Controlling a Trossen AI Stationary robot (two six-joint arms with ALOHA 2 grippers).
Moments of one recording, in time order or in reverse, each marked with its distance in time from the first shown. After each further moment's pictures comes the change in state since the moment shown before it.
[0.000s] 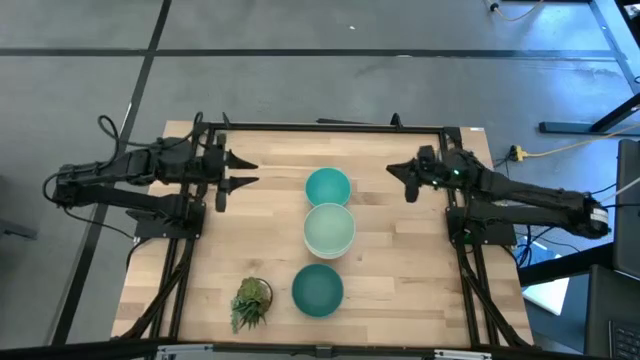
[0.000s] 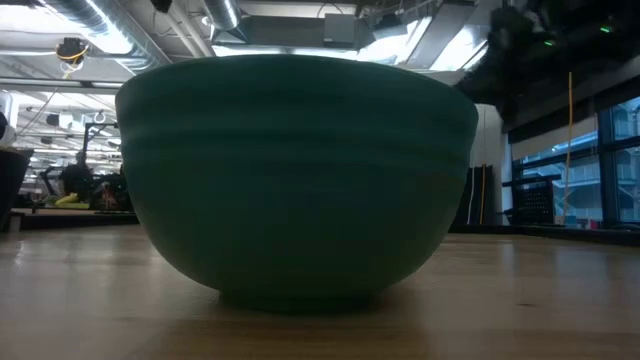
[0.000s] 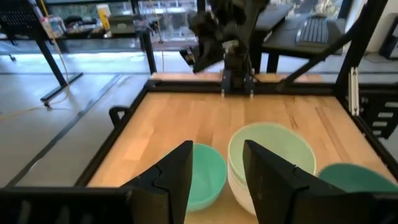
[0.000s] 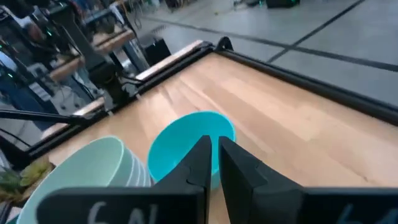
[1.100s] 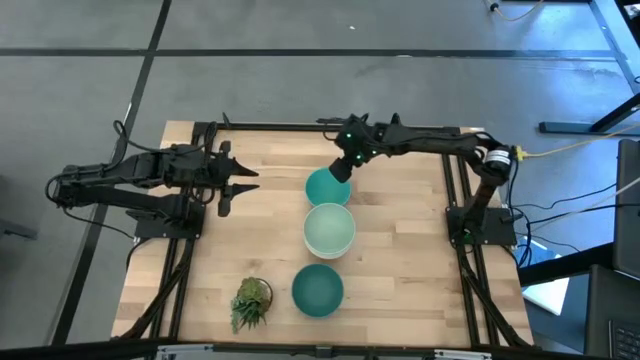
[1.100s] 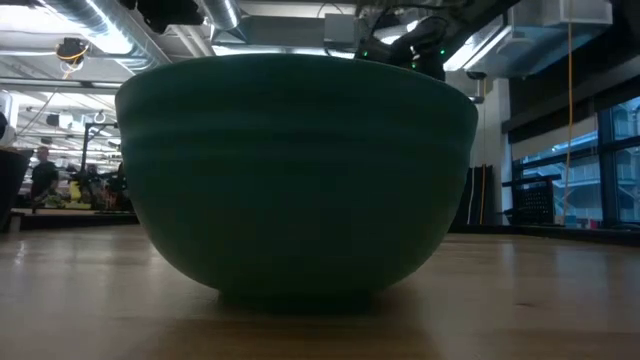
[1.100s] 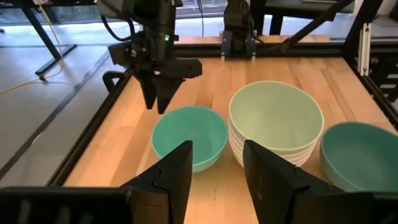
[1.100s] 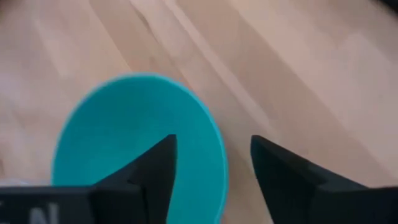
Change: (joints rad) left arm 0.000 -0.006 -0.078 -0.060 0.000 0.008; right arm -0.068 1.131 0.891 -0.469 -0.122 -0.101
